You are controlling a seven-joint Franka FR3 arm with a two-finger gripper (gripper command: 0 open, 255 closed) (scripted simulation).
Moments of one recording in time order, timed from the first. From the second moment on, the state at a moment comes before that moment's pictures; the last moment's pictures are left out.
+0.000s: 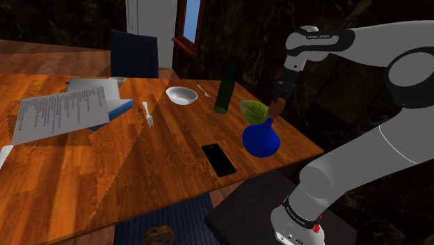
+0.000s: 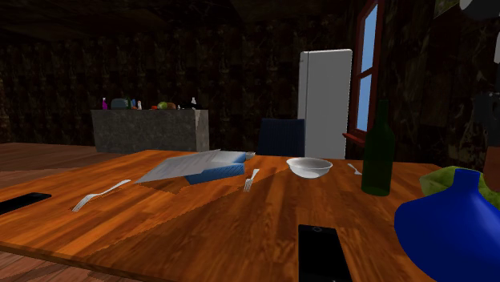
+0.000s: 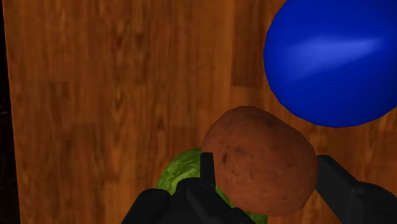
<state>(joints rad) -0.31 -0.31 -0.32 -2.12 -0.07 1.69 -0.30</state>
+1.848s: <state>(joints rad) -0.31 -0.20 -0.35 -2.39 -0.05 2.08 -0.33</state>
